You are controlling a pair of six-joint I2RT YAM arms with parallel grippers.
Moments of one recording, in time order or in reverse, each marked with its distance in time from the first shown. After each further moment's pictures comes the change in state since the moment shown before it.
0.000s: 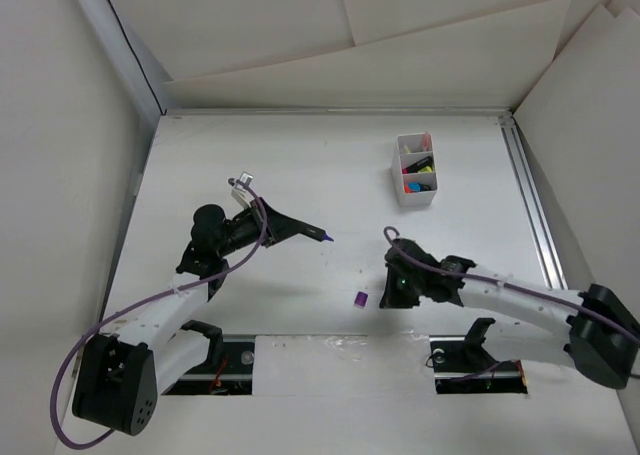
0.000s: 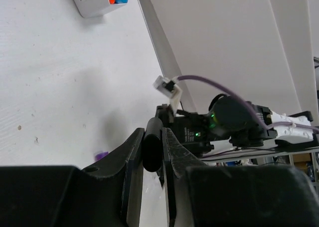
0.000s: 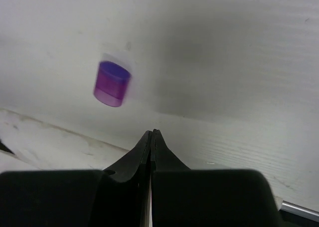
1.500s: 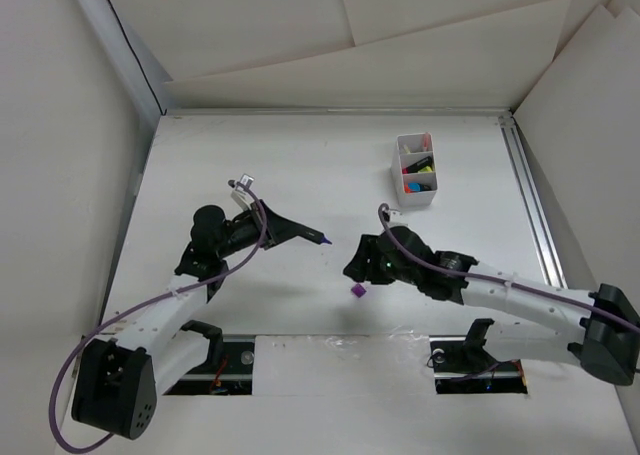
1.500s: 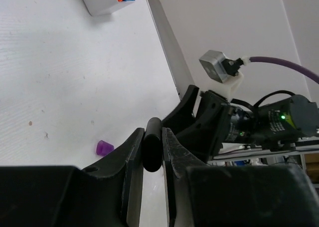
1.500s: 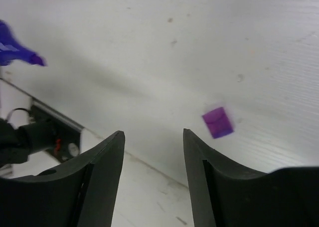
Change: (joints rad) left arm 0.000 -0.032 0.000 -0.067 -0.019 0.060; right arm 0.119 0.049 0.135 0.280 0.145 -0.012
